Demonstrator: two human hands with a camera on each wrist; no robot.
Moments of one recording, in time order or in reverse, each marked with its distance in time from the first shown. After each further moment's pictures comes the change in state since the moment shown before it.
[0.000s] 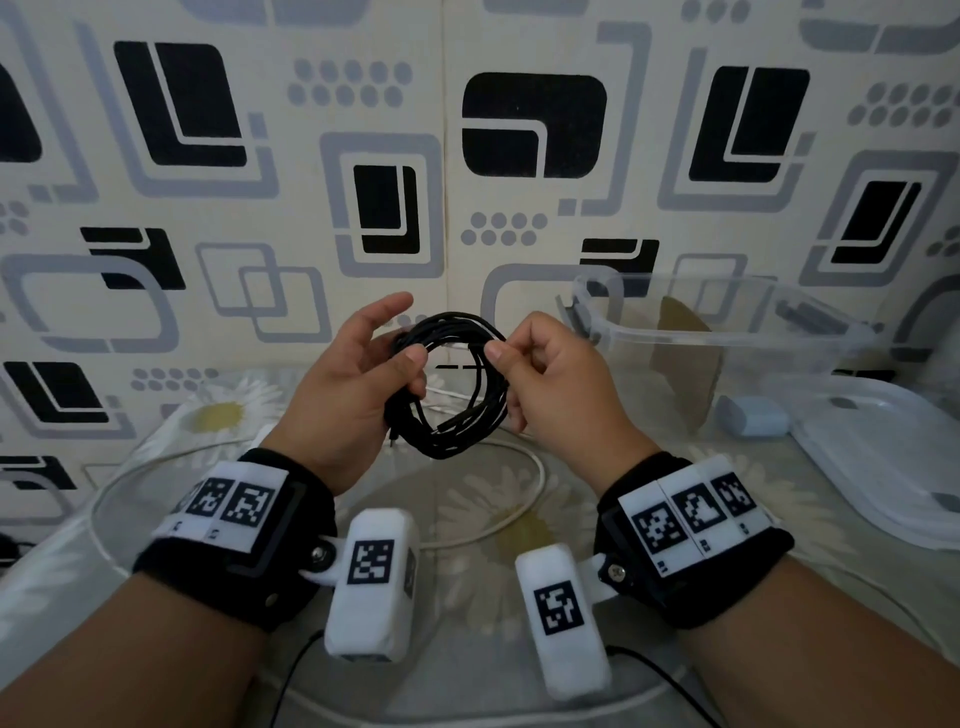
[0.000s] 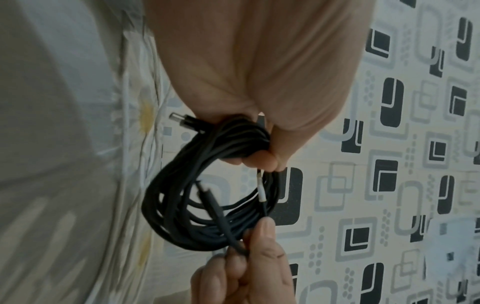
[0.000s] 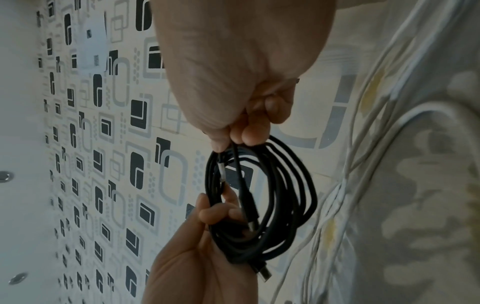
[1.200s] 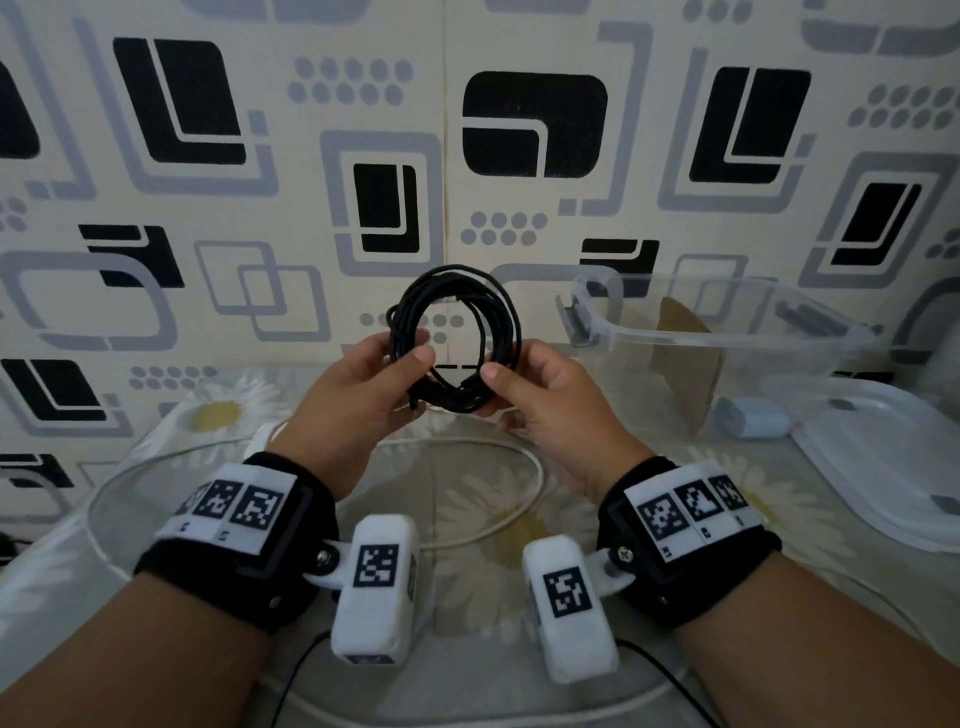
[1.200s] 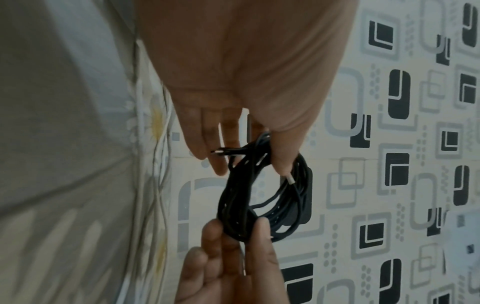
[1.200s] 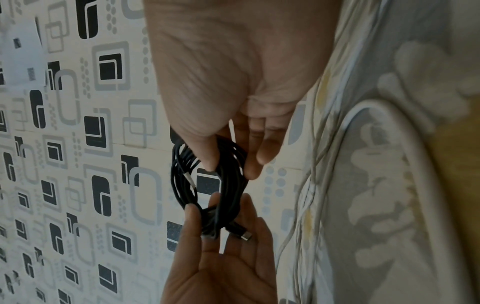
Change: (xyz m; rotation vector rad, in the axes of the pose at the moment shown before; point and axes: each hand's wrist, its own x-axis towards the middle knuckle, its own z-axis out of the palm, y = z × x) left_hand 0.003 -0.012 -0.001 0.050 0.073 -0.097; right_hand -0.003 0.015 0.004 0.305 -0.122 0.235
